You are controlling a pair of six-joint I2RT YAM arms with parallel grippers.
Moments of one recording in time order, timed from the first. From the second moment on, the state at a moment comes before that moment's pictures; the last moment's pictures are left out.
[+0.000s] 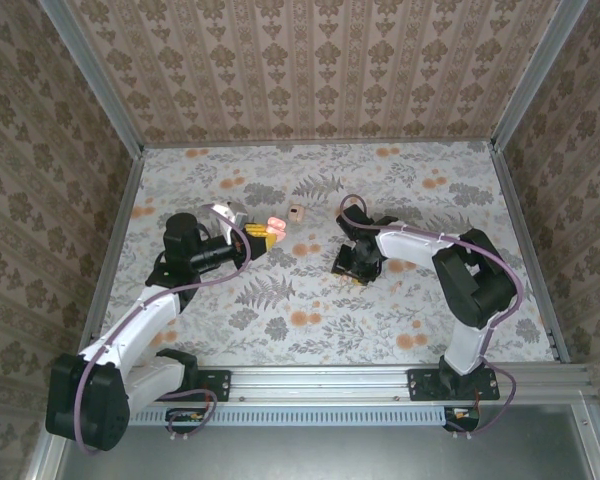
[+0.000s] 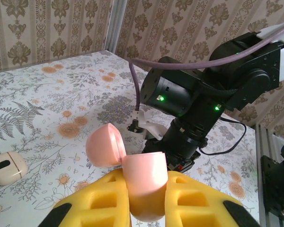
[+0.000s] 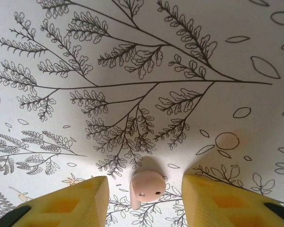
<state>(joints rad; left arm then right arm) -0.33 1.03 0.56 0.26 0.87 -0.14 0.55 1.80 1.09 -0.63 -0.18 0.92</state>
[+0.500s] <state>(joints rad) -0.33 1.03 0.56 0.26 0.87 -0.14 0.56 1.87 1.19 -0.76 -0.13 0.89</state>
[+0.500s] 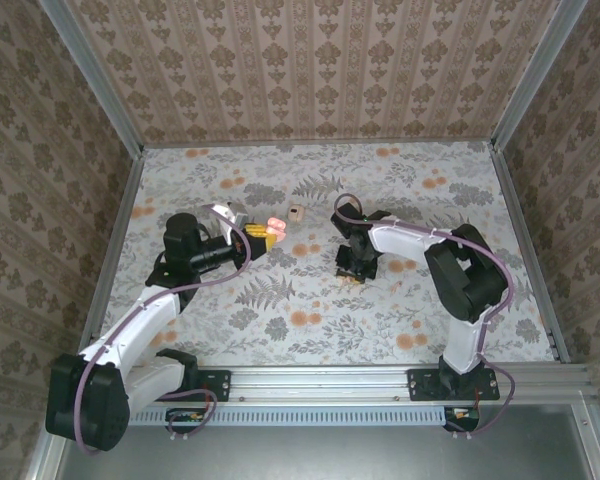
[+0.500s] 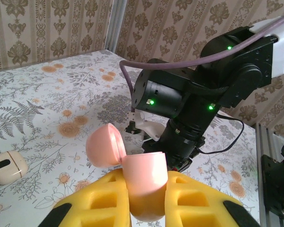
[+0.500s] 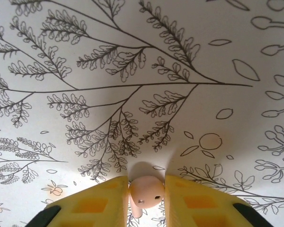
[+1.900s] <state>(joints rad) -0.46 1.02 0.42 0.75 0.68 -0.13 0.83 1.23 1.19 -0.44 0.18 0.67</state>
